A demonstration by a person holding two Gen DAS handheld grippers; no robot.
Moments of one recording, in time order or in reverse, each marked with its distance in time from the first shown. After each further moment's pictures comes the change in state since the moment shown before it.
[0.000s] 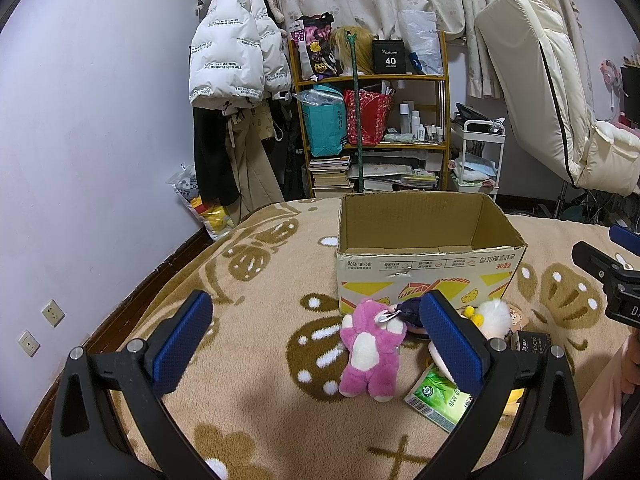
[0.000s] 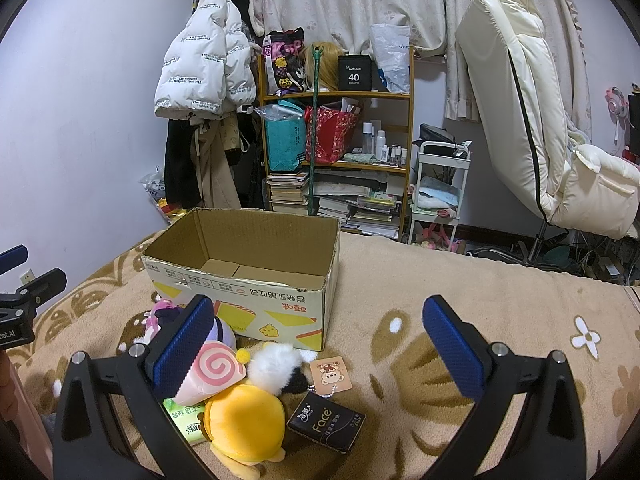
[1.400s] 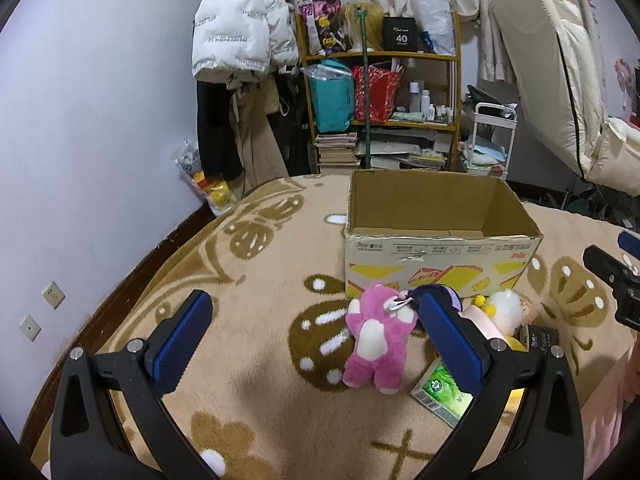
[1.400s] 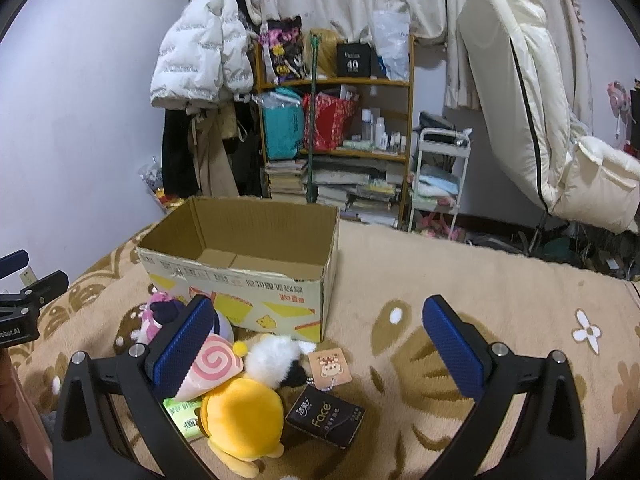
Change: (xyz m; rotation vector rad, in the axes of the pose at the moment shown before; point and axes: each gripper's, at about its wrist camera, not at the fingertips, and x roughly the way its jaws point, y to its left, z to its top) left arm 0.028 0.007 -0.006 -0.031 0.099 0.008; right arm 0.010 -0.001 -0.002 0.010 0.056 -0.002
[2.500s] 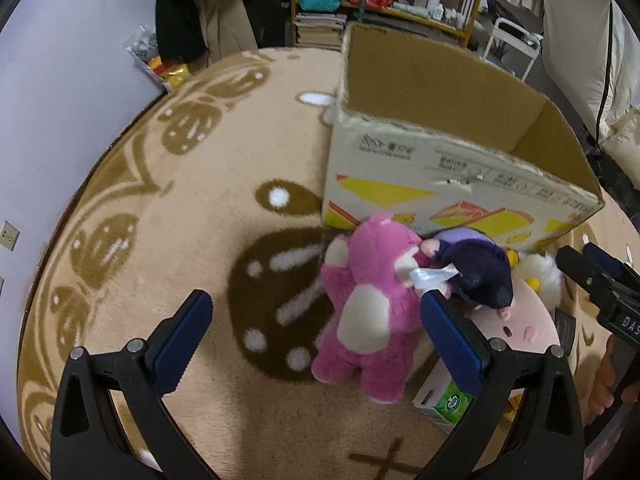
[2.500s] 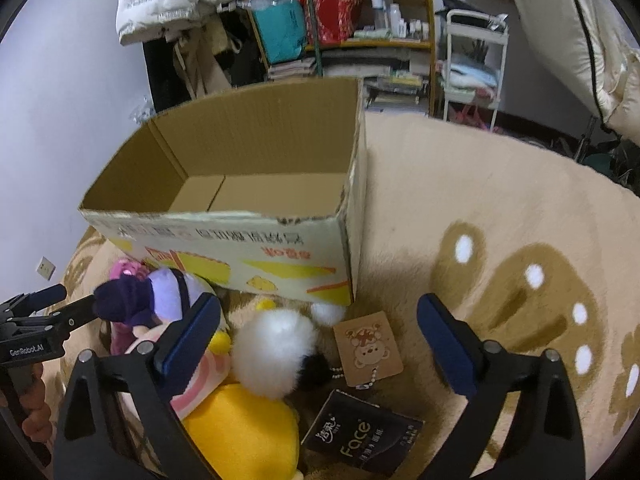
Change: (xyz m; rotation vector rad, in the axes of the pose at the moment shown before) left arm 0.133 -0.014 -0.012 -0.060 0.452 -0.124; right arm 0.135 -0.006 -0.019 0.106 0.384 0.111
